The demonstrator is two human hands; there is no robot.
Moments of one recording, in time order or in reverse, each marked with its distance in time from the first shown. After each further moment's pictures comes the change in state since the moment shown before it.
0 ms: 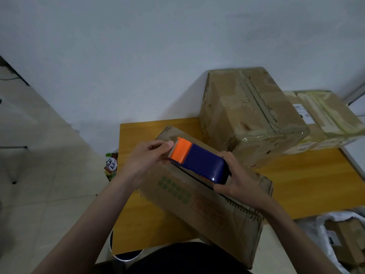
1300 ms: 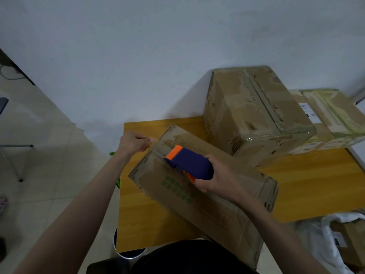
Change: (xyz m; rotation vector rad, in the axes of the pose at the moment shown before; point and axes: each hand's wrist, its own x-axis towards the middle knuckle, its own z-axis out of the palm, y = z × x) left_hand 0.099 -0.047 -0.070 0.333 0.313 -0.040; right_hand 0.031 -0.004 0.040 -0.072 -0.018 0.231
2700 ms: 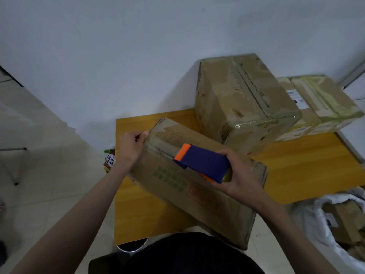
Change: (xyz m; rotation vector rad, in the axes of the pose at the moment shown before) left_hand -0.034 -0.011 0.034 0.314 0.177 0.362; right_hand -0.066 0.021 -0.031 -0.088 0.182 -0.199
